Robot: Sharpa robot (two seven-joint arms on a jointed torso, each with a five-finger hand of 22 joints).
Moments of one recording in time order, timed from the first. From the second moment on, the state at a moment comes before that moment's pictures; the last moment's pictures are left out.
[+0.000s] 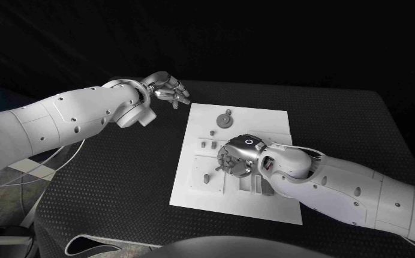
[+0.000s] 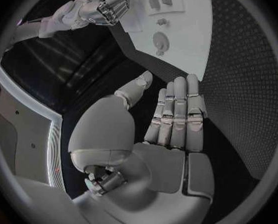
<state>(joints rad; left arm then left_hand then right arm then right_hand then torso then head) 1.27 -0.80 -0.10 1.22 -0.78 -0.19 0.05 1.13 -0.12 0.56 -0.25 0.06 0.87 0.18 0.28 0.51 1.15 0.12 0.07 0.32 1.05 0.02 0.70 0.73 0.02 1.14 -0.08 0.07 1.08 1.01 -0.56 -0.11 1.39 -1.81 -0.23 -0.02 1.09 -0.07 0.62 -0.26 0.10 0.98 0.10 0.27 0.60 1.23 -0.01 0.40 1.10 1.28 -0.11 1.32 0.77 0.22 1.25 -0.03 0.76 1.31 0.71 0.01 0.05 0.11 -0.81</state>
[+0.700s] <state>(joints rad) 1.27 -0.80 -0.10 1.22 -0.78 -0.19 0.05 1.13 -0.12 0.56 -0.25 0.06 0.87 0.18 0.28 0.52 1.15 0.12 0.07 0.32 1.05 0.02 0.70 0.73 0.02 1.14 -0.08 0.07 1.08 1.00 -0.55 -0.11 1.38 -1.81 -0.25 -0.02 1.07 -0.06 0.61 -0.26 0.10 1.00 0.08 0.28 0.60 1.26 -0.01 0.41 1.10 1.29 -0.12 1.32 0.77 0.23 1.25 -0.03 0.76 1.31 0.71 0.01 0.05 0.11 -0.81</state>
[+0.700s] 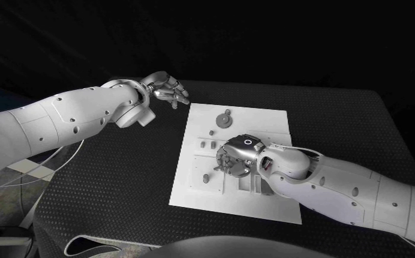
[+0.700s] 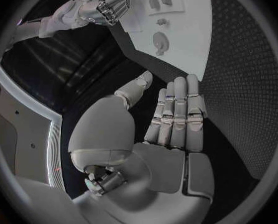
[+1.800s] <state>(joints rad) 1.27 -0.82 -0.10 1.25 -0.74 -0.18 0.05 1.11 -0.11 0.54 -0.24 0.06 0.87 0.17 0.28 0.52 1.15 0.12 0.07 0.32 1.05 0.02 0.71 0.73 0.02 1.14 -0.08 0.07 1.08 1.00 -0.62 -0.06 1.47 -1.83 -0.28 -0.05 1.05 -0.07 0.61 -0.24 0.10 1.02 0.08 0.29 0.61 1.27 -0.02 0.42 1.11 1.29 -0.12 1.32 0.77 0.23 1.25 -0.03 0.77 1.31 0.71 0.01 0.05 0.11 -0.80</state>
